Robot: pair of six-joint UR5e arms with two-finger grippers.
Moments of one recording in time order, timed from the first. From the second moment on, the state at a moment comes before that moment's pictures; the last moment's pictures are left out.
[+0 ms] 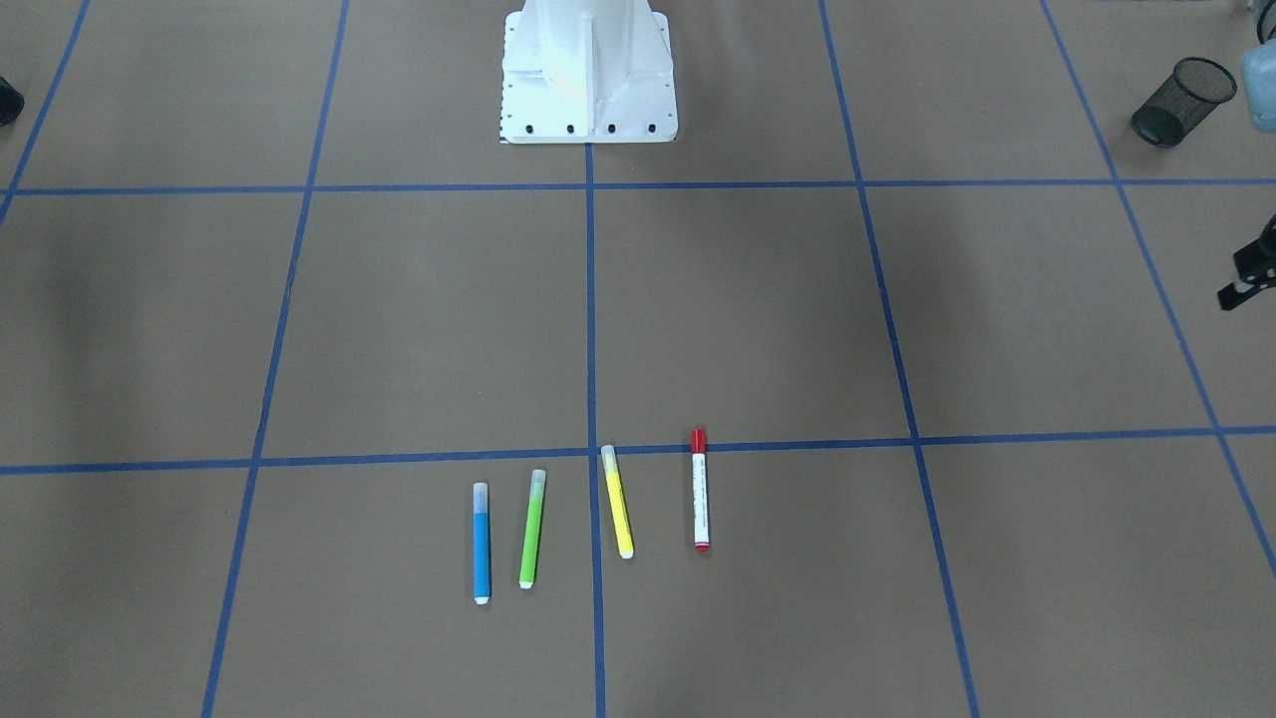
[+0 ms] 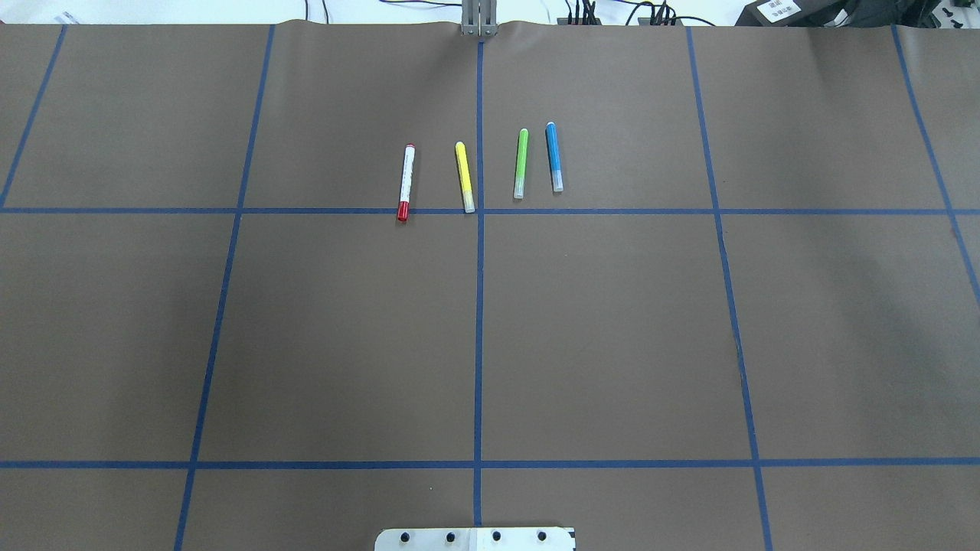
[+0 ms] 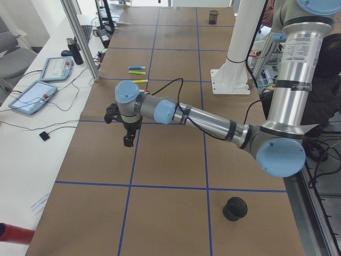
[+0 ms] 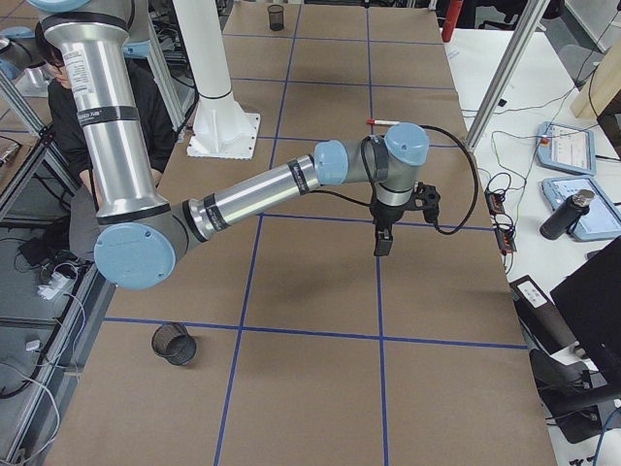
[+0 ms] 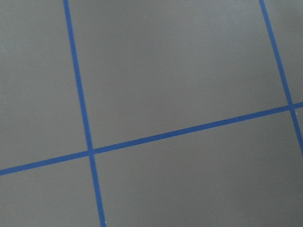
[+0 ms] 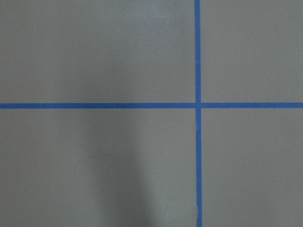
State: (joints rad) left arm -1.37 -1.78 -1.70 -1.56 -2.40 -0.12; right arm 1.42 -1.34 1.81 -1.91 2.33 0.21
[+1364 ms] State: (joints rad) left arm -0.92 -2.44 -1.13 -1.73 -2.24 -0.60; right arm 1.16 -1.24 1.82 -1.74 2.31 0.40
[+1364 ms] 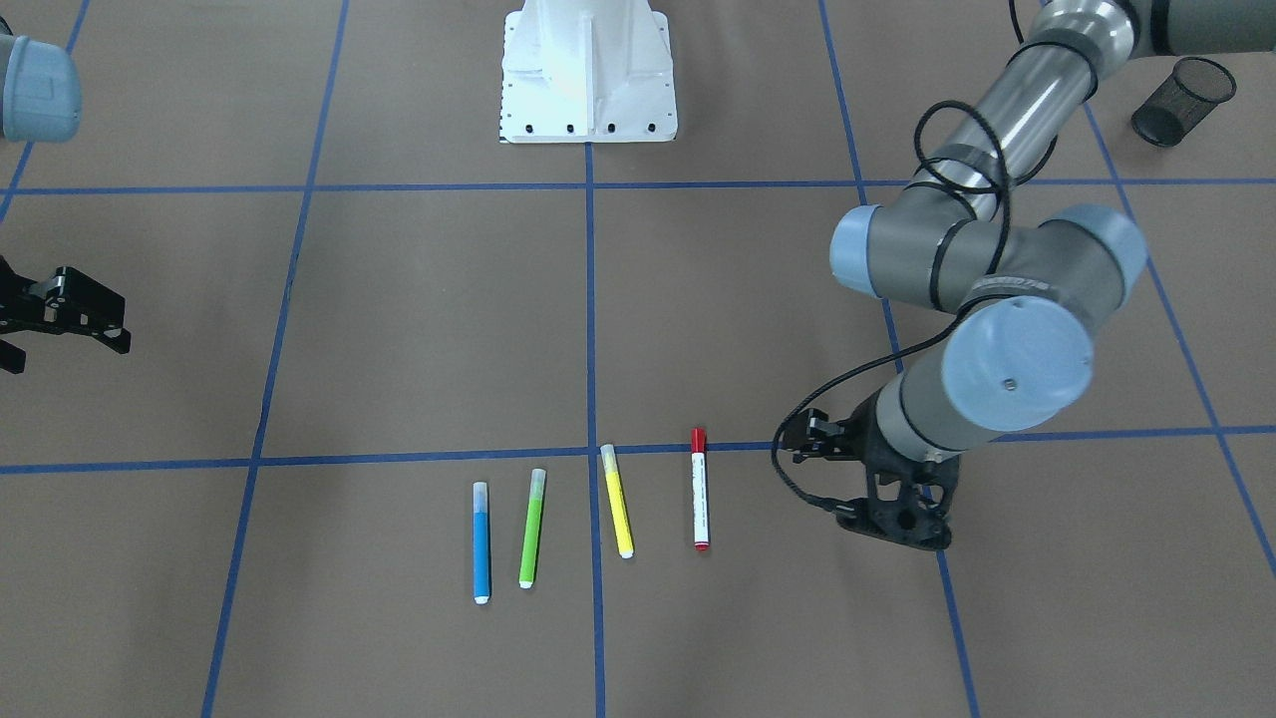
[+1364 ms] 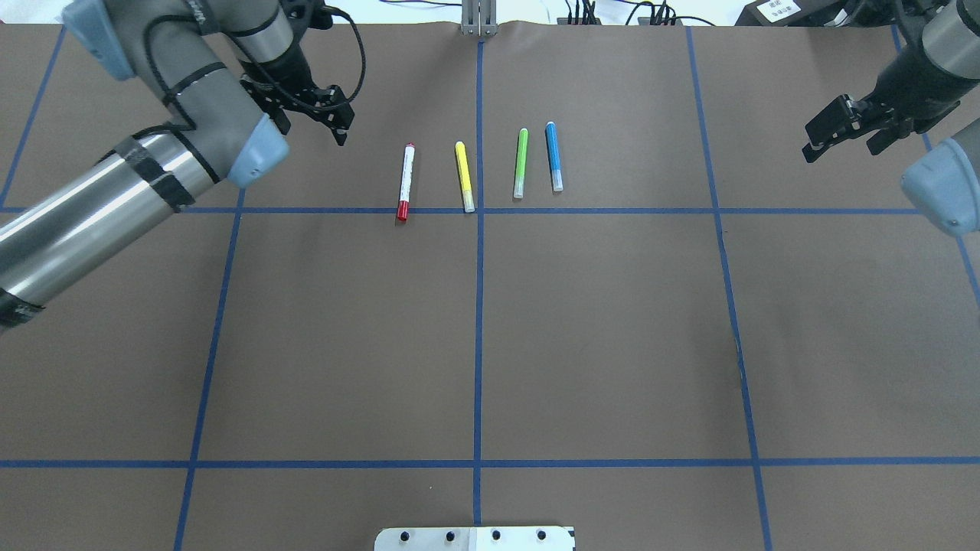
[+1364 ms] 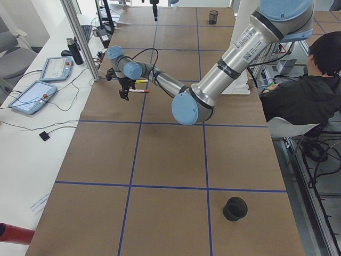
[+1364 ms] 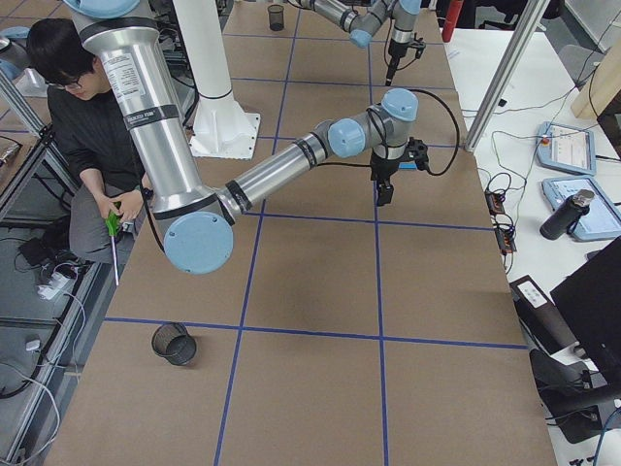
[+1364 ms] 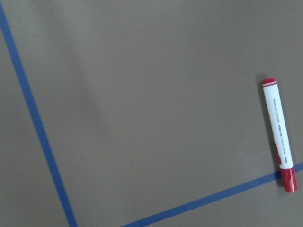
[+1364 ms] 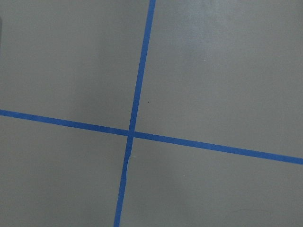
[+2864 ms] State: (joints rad) left arm -0.75 -2.54 -0.95 -1.95 -2.03 -0.87; right arm 1.15 -1.25 1.81 -1.73 2.35 0.41
